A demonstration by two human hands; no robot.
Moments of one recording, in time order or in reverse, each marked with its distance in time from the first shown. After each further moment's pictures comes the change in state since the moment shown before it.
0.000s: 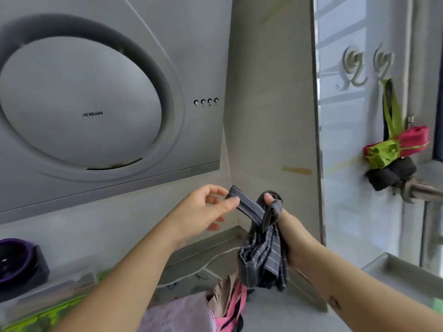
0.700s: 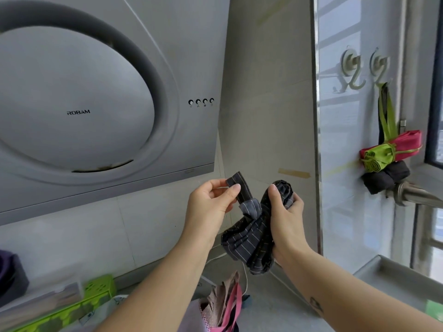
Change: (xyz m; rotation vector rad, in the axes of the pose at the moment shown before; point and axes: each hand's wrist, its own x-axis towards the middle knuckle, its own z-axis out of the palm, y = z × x) left_hand 0.043 -0.014 0.033 -0.439 0.322 0.158; right_hand 0.020 -0.003 0.023 0.051 0.390 -0.356
